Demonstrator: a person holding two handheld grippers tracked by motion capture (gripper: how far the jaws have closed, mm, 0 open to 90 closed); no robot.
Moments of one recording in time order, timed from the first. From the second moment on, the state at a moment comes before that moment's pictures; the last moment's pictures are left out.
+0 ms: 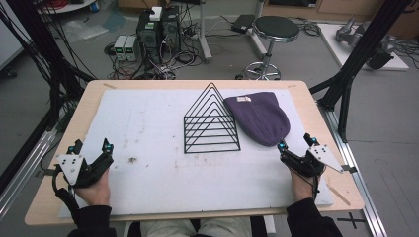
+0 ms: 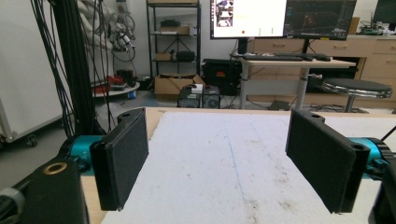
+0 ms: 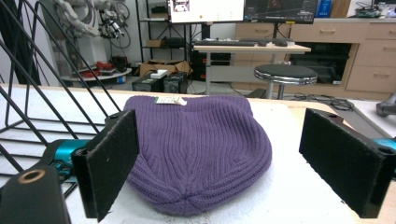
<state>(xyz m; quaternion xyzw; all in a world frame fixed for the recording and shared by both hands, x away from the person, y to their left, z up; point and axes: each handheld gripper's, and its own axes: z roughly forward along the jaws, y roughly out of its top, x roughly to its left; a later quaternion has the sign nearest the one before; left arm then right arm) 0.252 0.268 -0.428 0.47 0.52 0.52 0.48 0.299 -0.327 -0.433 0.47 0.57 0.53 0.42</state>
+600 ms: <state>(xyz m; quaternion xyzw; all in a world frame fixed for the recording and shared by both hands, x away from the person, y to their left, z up) 0.256 0.264 -0.428 0.48 0.51 0.52 0.49 0.296 -0.329 -0.433 0.47 0.57 0.53 0.42</state>
